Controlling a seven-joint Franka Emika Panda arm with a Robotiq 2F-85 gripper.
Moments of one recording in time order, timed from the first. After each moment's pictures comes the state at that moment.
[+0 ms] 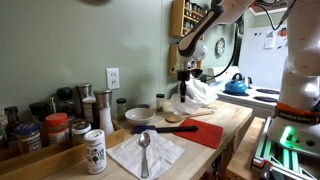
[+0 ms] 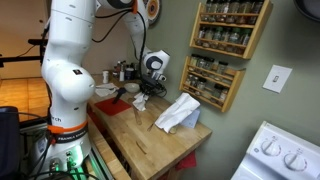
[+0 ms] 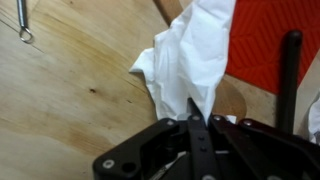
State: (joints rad) arm 0.11 0.15 0.09 -2.33 0.33 2.30 -0.68
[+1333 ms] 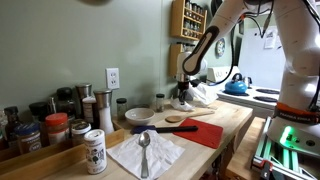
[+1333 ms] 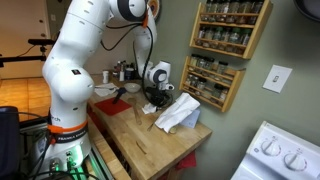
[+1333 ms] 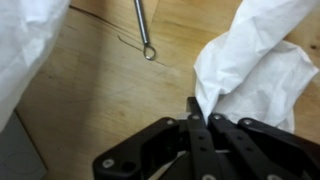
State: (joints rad) arm 0.07 0.33 0.02 -2.31 -0.09 2.63 -0.18
